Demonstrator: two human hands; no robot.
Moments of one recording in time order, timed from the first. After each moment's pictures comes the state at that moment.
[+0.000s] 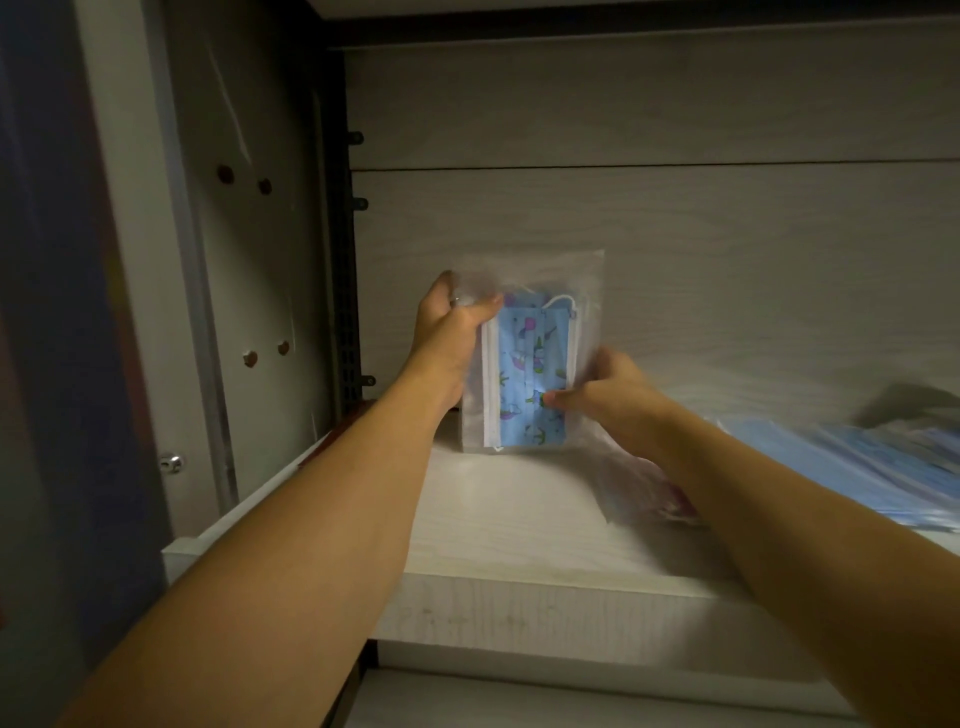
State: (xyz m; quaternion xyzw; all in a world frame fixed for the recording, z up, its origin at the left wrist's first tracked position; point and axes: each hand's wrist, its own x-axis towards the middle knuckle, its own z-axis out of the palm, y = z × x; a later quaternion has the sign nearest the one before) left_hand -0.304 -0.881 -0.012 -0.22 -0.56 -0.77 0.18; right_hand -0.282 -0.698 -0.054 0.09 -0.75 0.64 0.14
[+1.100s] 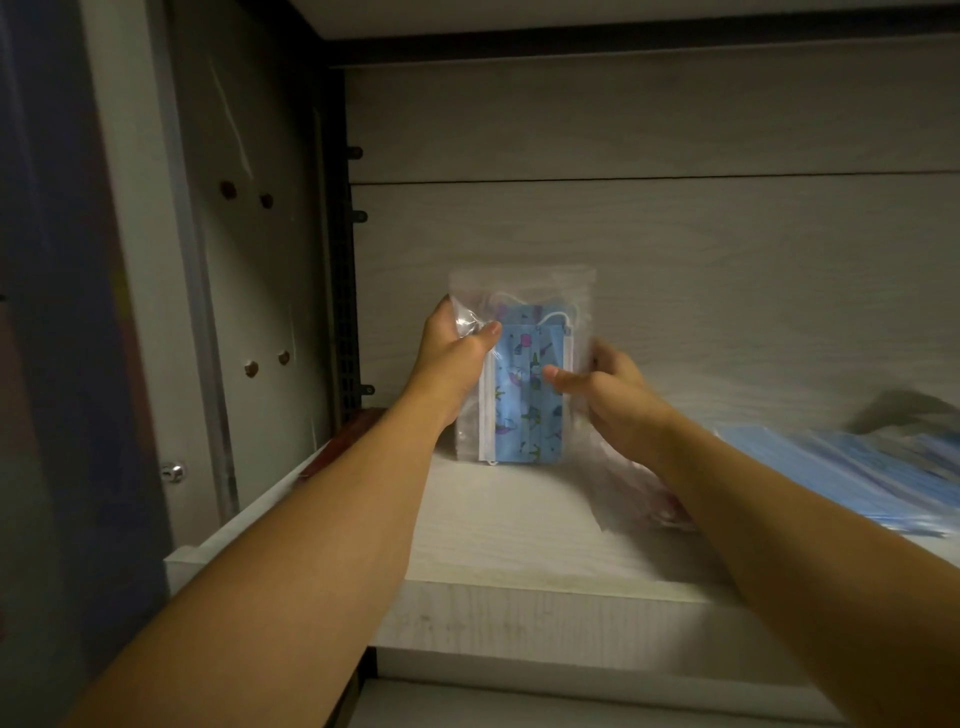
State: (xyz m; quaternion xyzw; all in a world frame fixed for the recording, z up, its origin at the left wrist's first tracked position) left_hand -0.305 -0.880 -0.022 -0.23 -0.62 -0.72 0.20; right_hand -0.273 -0.701 -0.048 0.13 -0.70 0.69 0.15
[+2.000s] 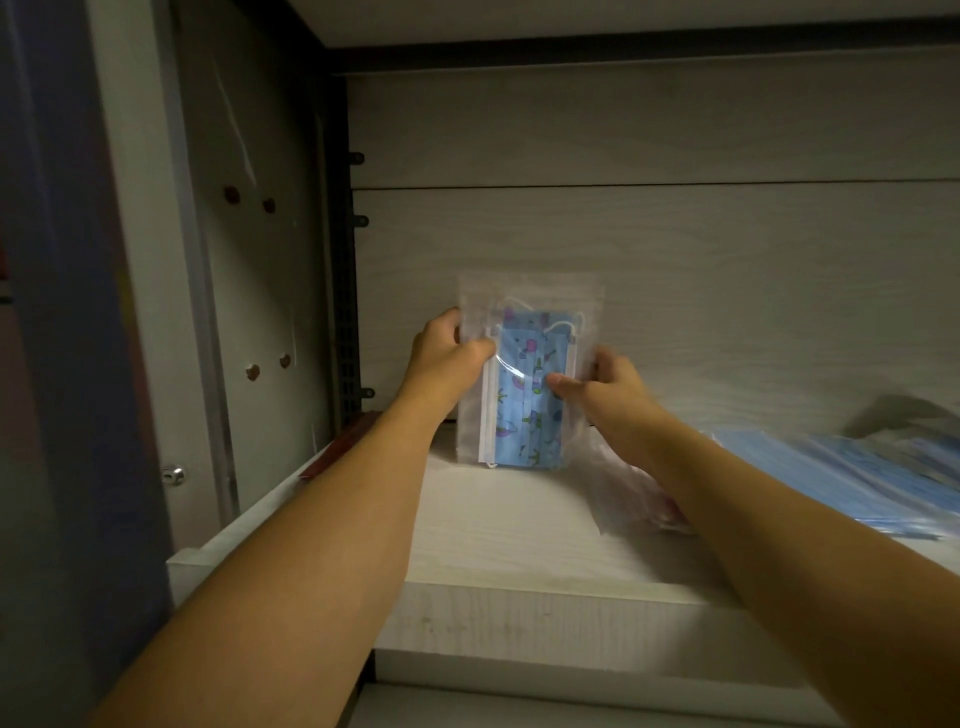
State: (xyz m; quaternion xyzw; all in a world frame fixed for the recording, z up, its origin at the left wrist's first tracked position) left_hand -0.302 -0.891 -0.019 -0.20 -0.73 -0.63 0.20; right_hand -0.271 -0.705 -0.046 0.08 -0.74 0.64 0.20
